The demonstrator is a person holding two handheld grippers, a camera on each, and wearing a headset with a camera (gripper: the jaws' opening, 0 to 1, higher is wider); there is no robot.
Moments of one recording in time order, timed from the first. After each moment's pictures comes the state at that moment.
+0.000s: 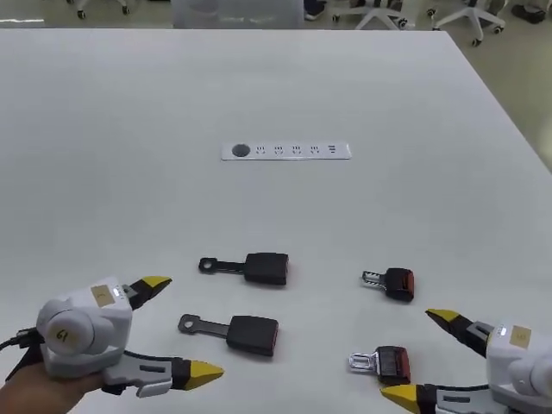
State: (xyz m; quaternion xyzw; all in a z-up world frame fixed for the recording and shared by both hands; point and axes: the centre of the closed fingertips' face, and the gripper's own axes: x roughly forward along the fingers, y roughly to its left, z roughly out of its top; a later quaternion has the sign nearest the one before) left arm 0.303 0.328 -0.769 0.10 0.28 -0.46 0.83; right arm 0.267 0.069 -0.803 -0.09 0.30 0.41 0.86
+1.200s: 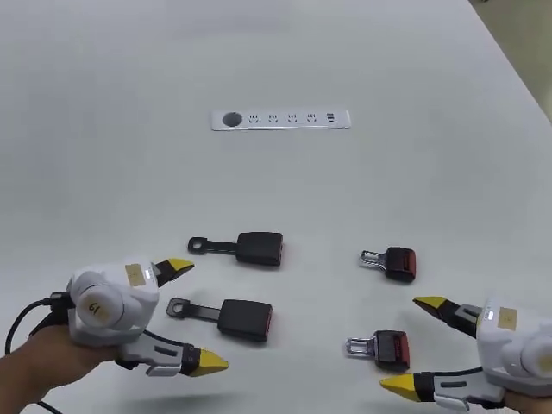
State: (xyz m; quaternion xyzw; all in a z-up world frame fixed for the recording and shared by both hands) left arm 0.309 0.301 -0.808 0.16 0.31 -0.54 0.76; right arm 0.265 0.070 -0.830 -0.12 0.34 0.46 0.81
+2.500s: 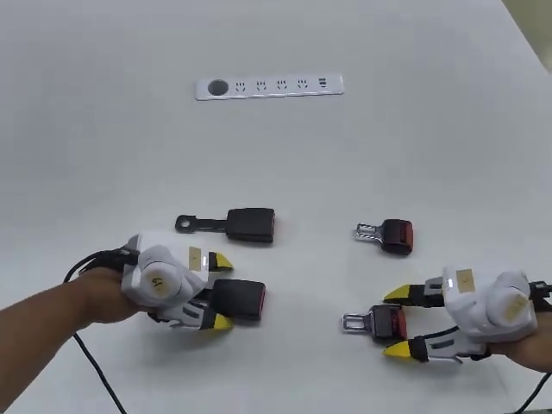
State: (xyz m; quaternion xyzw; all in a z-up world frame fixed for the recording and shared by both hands) left arm 0.310 0.268 -0.860 0.30 0.31 -0.64 0.64; right arm 0.249 0.077 -0.856 -0.20 0.38 0.57 0.70
